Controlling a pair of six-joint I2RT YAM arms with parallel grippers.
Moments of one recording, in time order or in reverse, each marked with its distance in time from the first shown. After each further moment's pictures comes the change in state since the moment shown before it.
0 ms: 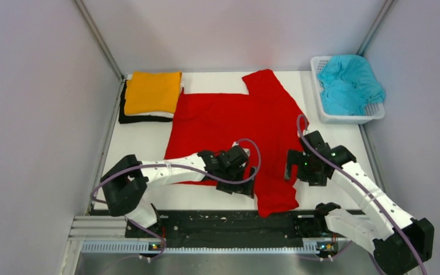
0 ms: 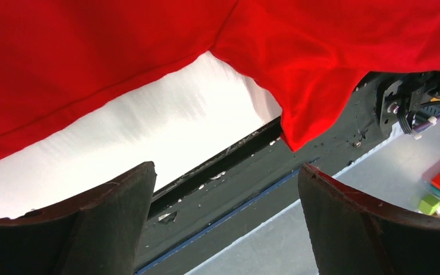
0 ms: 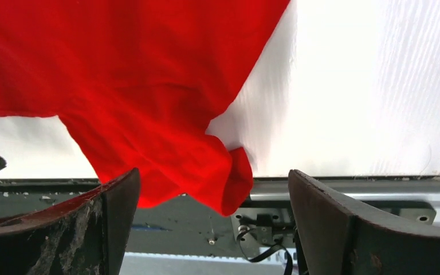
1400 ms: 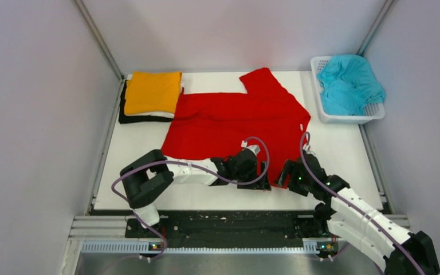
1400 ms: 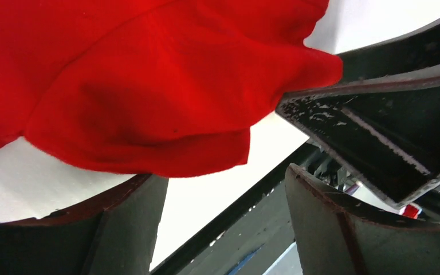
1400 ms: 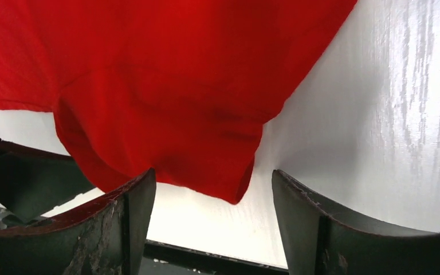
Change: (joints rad) left arm -0.021 0.147 -0.053 0.479 -0.043 -0.138; right arm 0.108 -0.238 -0.427 0.513 -0.013 0.239
